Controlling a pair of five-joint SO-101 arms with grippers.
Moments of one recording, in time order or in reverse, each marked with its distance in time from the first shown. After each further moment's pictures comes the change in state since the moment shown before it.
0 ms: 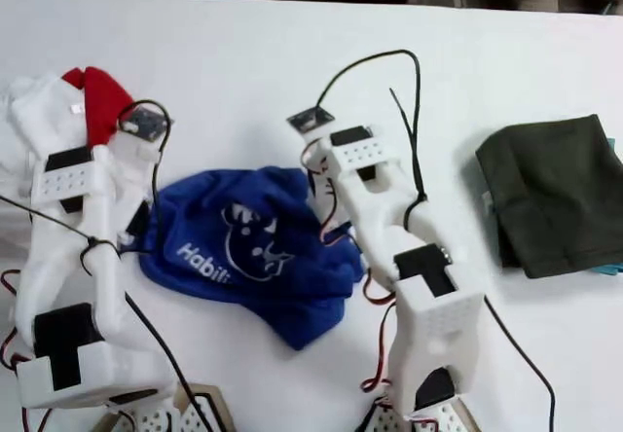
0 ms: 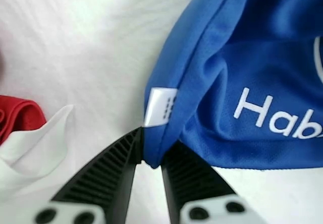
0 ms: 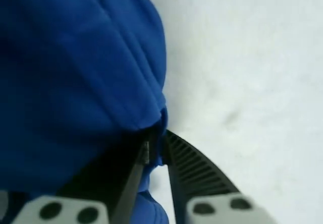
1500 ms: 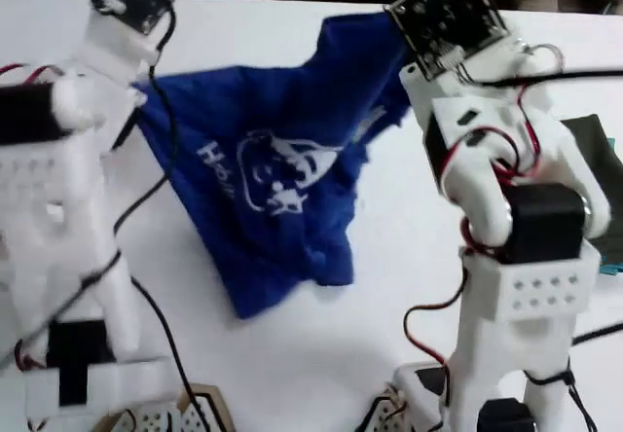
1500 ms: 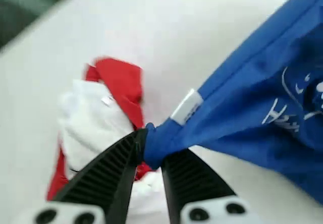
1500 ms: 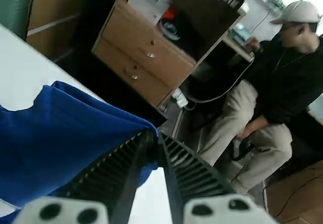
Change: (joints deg) left arm 10.3 -6.6 -62.2 31.5 3.3; right arm 13.5 -52.9 -22.6 -7.1 21.5
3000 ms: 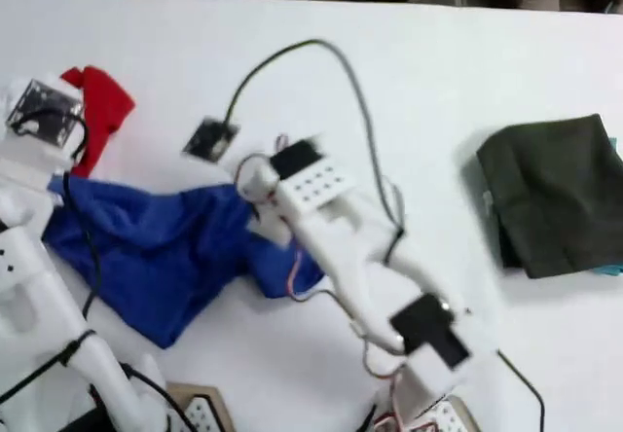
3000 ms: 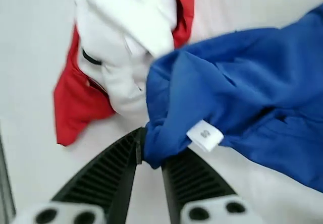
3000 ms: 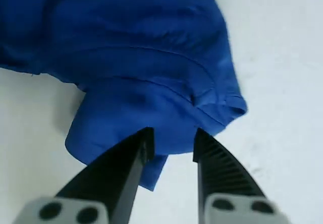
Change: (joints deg) left arm -28.4 -24.0 60.0 -26.5 -17.5; right arm -30.0 37.9 23.8 8.9 -5.5
